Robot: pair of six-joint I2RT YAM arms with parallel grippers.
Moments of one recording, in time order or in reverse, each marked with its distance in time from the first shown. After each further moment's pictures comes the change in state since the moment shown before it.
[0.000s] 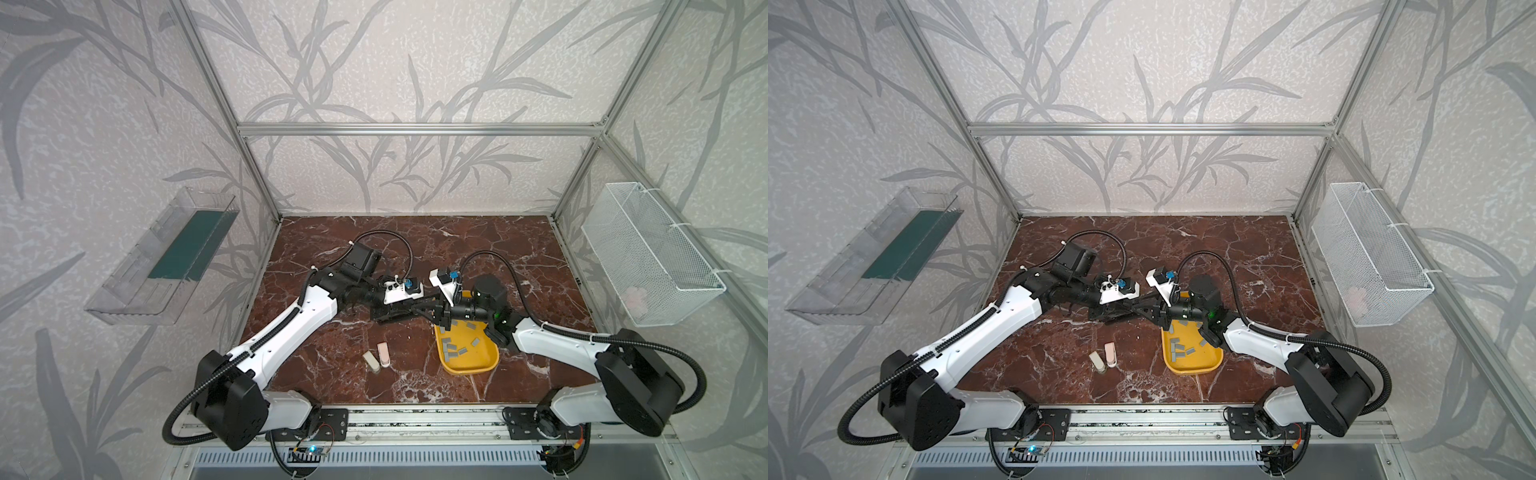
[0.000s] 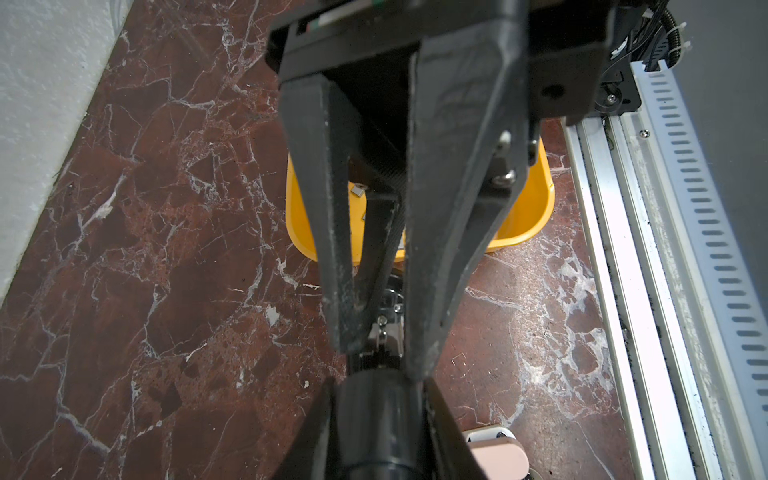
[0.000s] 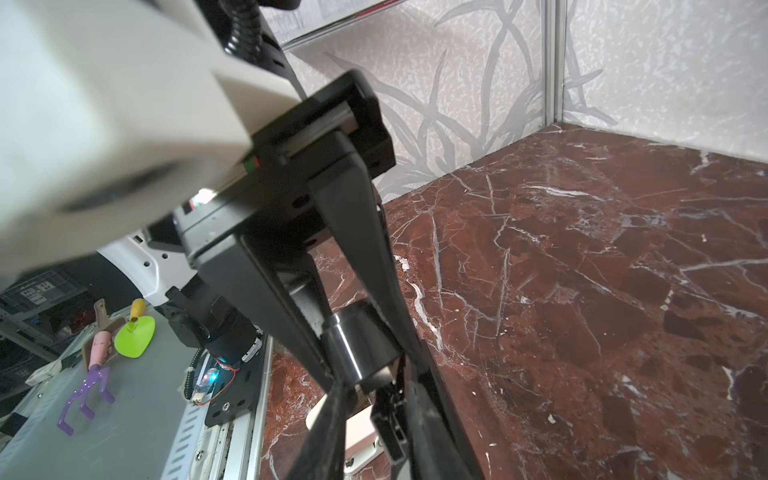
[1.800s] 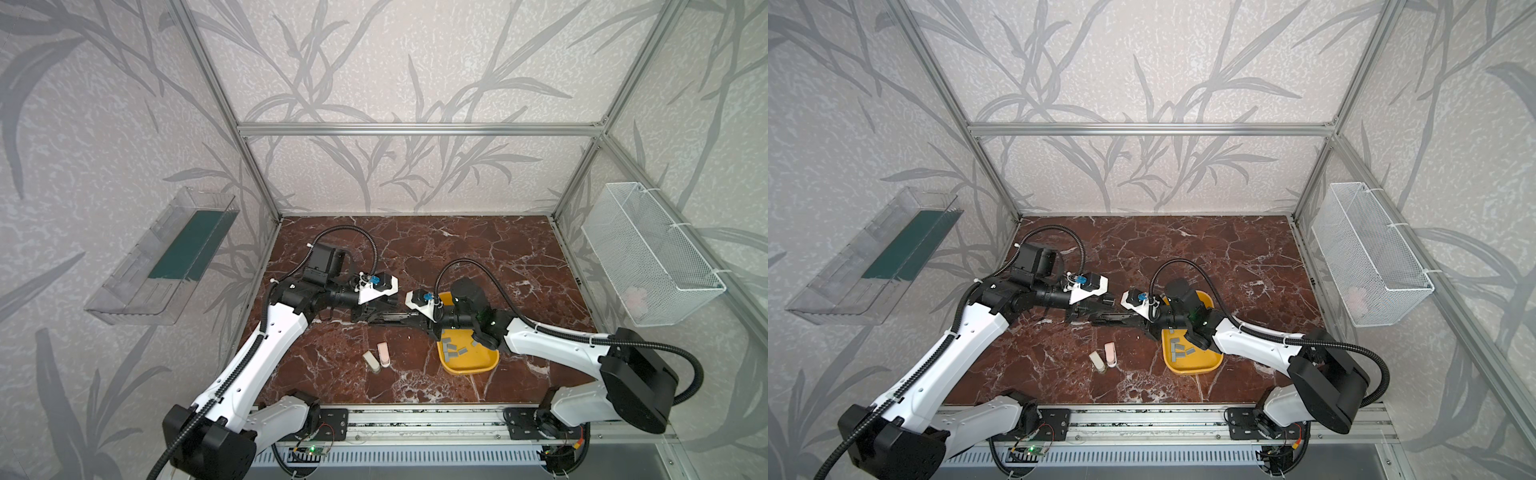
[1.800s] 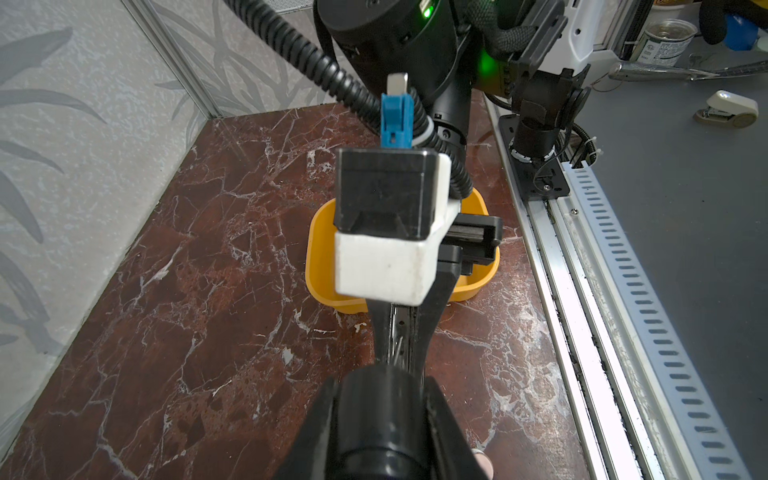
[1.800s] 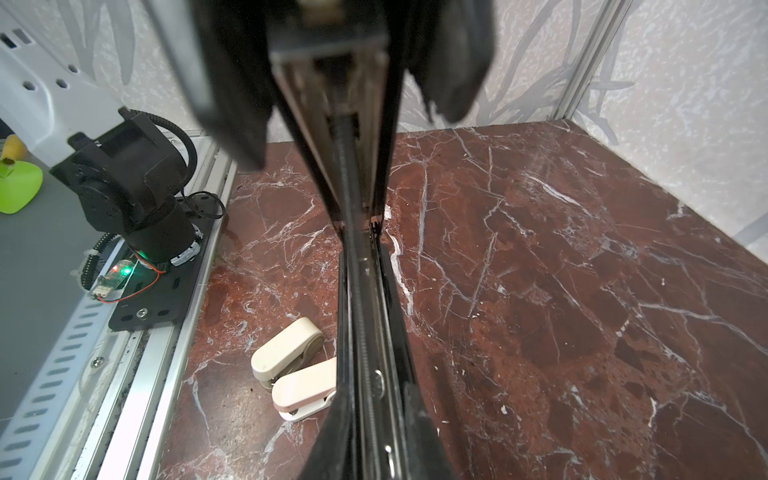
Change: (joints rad) left arm 0.192 -0.203 -0.045 -0.035 0.294 0.037; right arm 0.156 0.015 0.117 -0.332 0.199 -0.433
